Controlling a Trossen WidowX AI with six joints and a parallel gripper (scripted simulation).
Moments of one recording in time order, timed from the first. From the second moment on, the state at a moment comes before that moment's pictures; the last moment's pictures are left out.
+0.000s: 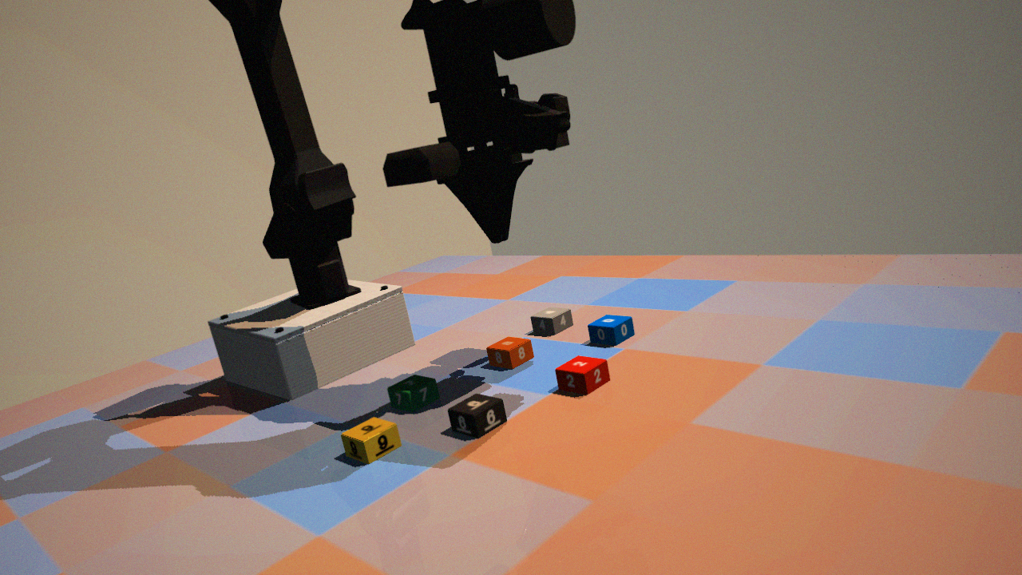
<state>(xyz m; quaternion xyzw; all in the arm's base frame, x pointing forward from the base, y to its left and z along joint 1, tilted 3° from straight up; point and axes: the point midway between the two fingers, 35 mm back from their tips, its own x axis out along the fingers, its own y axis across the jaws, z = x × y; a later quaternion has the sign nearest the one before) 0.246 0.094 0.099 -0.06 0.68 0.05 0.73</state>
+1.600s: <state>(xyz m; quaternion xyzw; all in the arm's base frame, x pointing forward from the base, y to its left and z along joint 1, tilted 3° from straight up) 0.303 -0.093 0.006 -0.07 0.68 0.04 0.73</state>
